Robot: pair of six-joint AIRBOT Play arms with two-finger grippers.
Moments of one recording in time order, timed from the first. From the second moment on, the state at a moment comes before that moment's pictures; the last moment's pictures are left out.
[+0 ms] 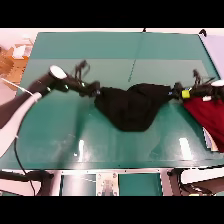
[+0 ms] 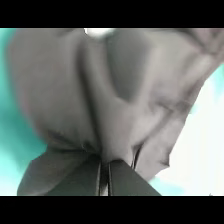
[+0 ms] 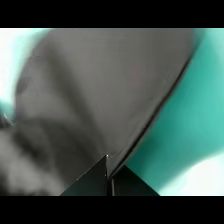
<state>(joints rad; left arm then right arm) -0.25 -1.57 1.33 0.67 -1.01 -1.31 -0.41 -1.60 1.22 -0.72 1.15 1.20</state>
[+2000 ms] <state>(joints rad) -0.18 -1.03 1.04 1.16 -1.08 -1.51 -0.20 -1.01 0.59 -0.68 1.01 1.08</state>
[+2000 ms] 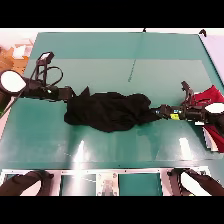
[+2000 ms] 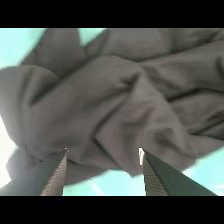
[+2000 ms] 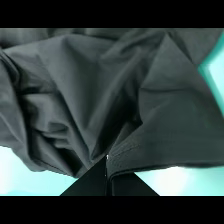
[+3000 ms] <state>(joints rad) -0.39 -1.32 0.99 0.98 -0.81 -1.48 -0.23 -1.01 0.67 -0.67 0.99 1.05</state>
